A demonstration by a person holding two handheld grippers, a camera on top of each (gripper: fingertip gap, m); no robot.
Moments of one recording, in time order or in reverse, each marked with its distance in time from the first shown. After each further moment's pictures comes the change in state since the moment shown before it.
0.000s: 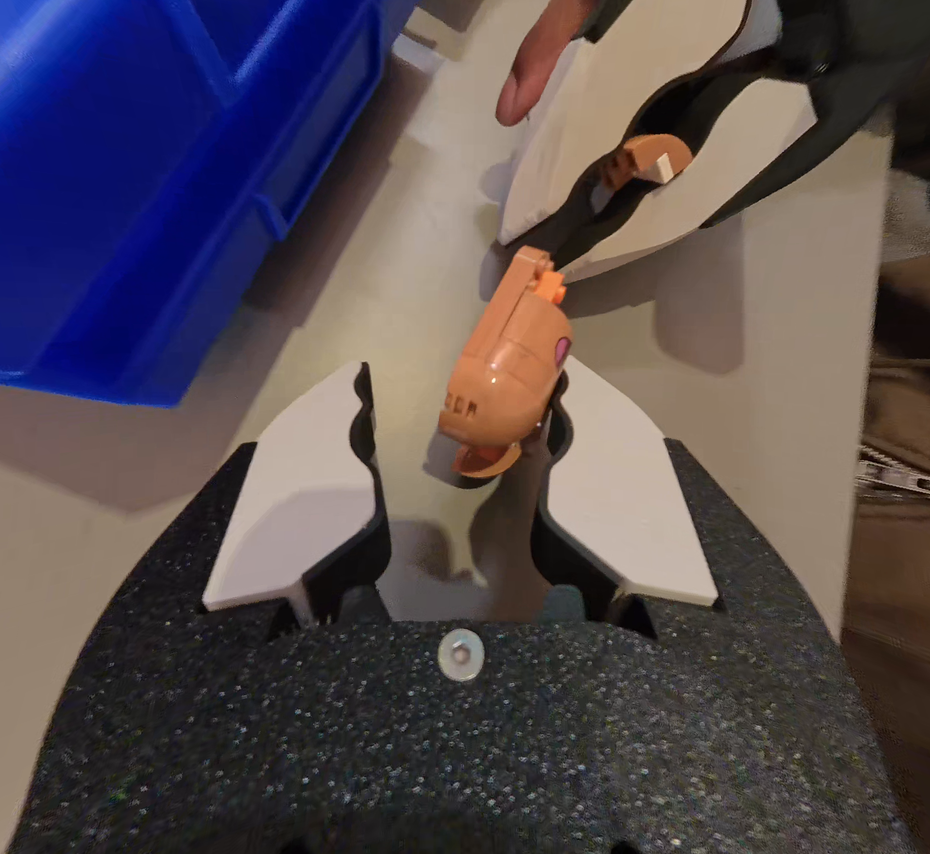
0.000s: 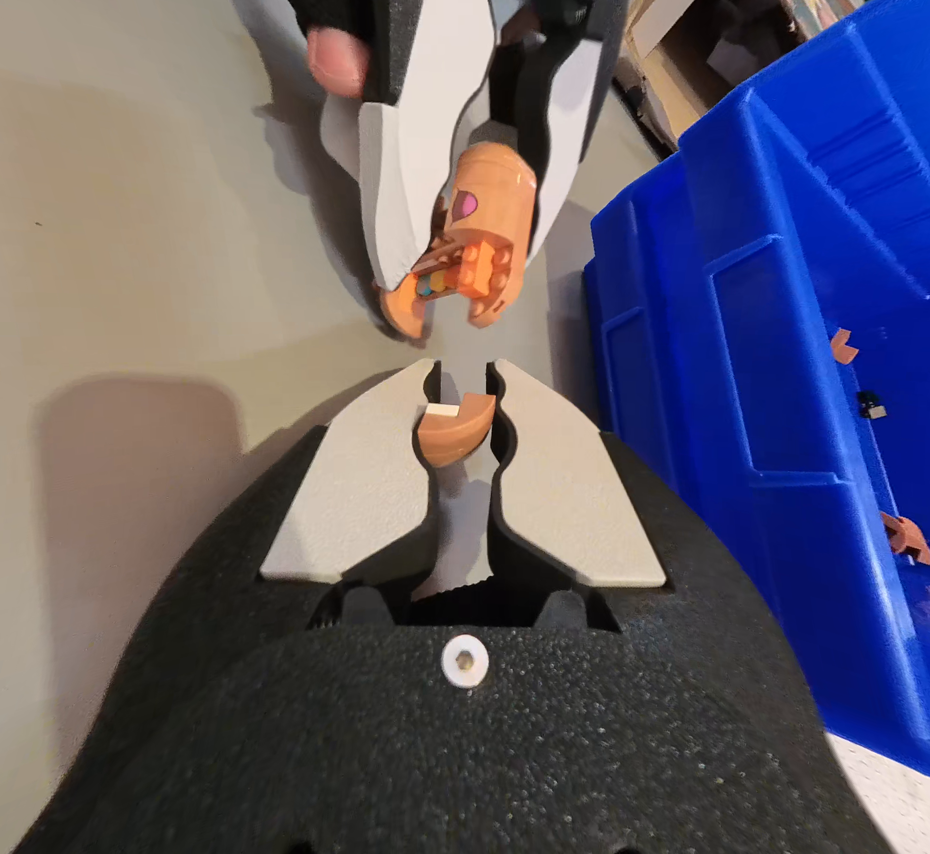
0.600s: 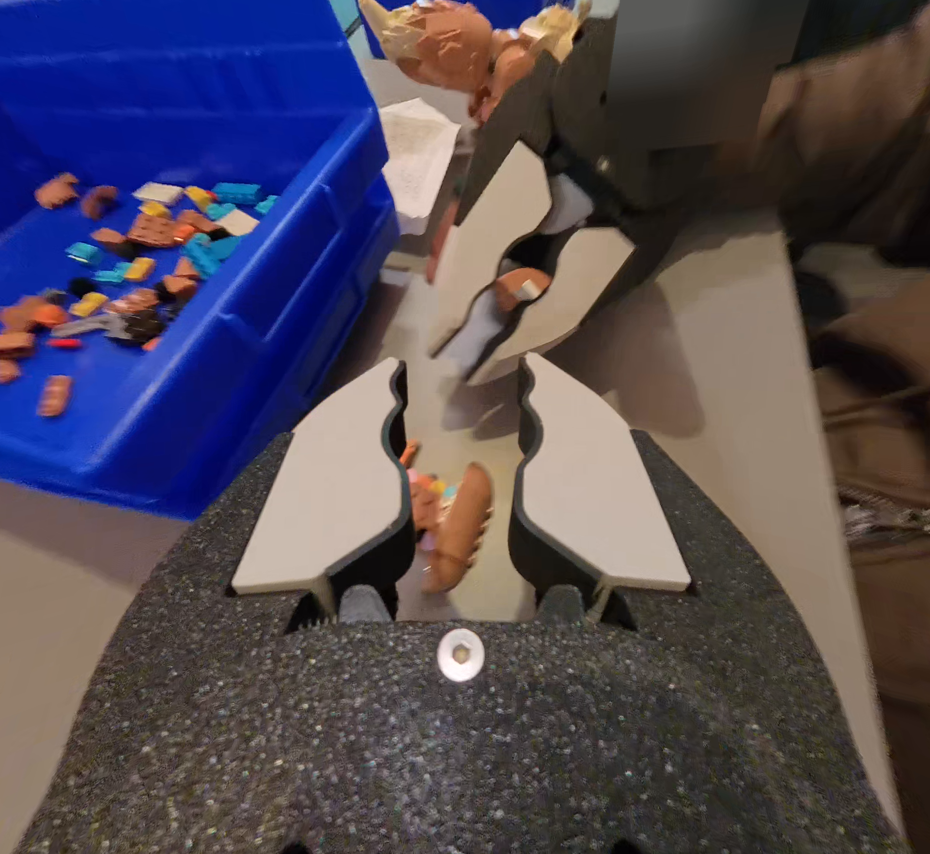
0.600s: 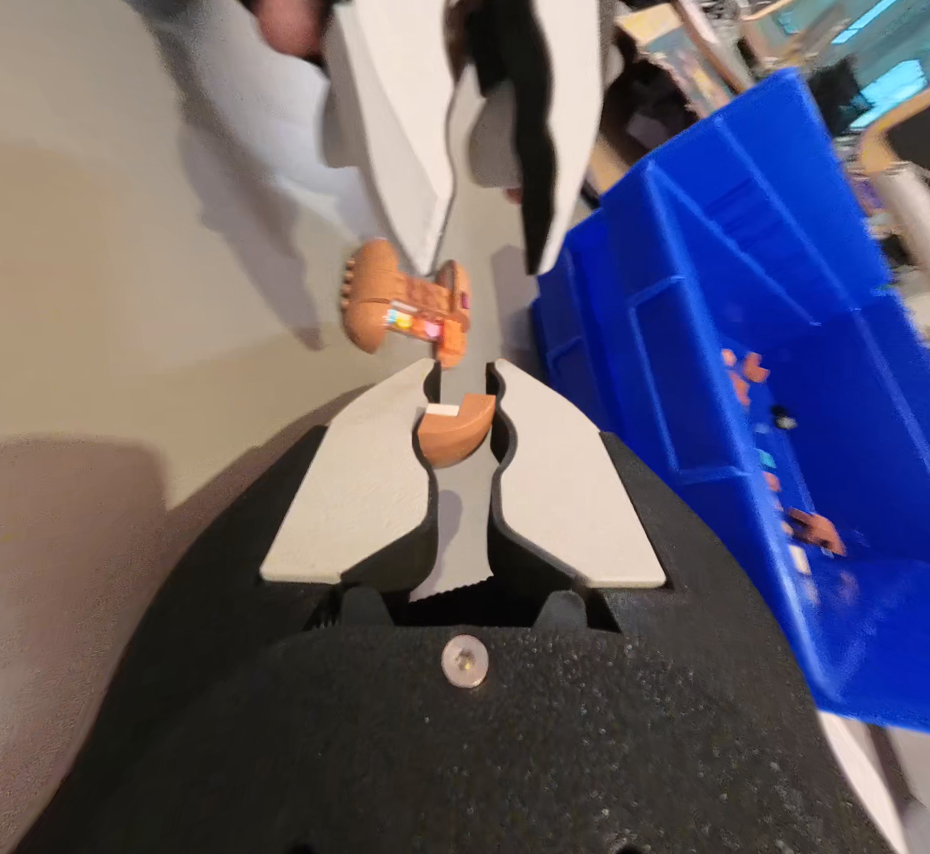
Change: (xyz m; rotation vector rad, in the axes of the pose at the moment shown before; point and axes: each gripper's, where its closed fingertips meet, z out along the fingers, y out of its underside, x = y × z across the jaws) left arm 0.031 -0.054 -0.032 0.329 -0.054 0.234; right arm 0.015 -0.017 -0.009 0.092 0.100 -0.020
